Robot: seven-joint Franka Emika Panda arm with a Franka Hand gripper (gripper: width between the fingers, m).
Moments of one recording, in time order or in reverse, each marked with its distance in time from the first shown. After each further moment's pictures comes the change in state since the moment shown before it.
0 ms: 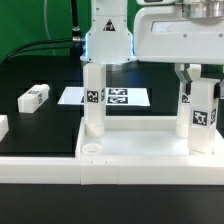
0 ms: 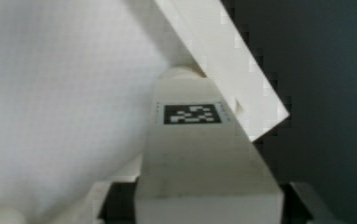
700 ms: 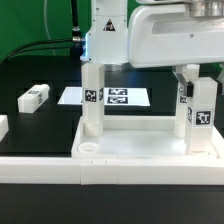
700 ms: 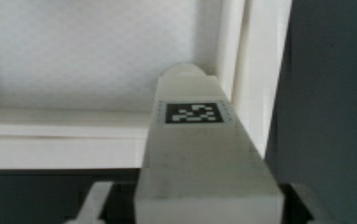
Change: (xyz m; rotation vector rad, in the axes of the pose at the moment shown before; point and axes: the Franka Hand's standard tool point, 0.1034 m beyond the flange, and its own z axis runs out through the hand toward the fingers) arm 0.004 0.002 -0.002 -0.013 -0.009 -0.721
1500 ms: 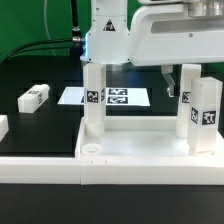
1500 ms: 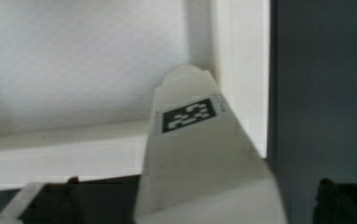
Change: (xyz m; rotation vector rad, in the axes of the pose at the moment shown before) arm 0.000 0.000 0.000 0.001 -0.001 -0.025
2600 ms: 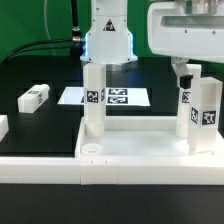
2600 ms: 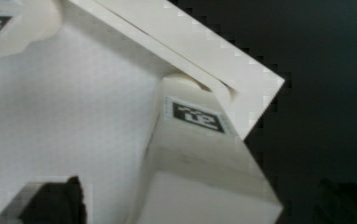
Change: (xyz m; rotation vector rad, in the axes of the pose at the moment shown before) arm 0.000 -0.006 -0.003 0.018 -0.004 0.977
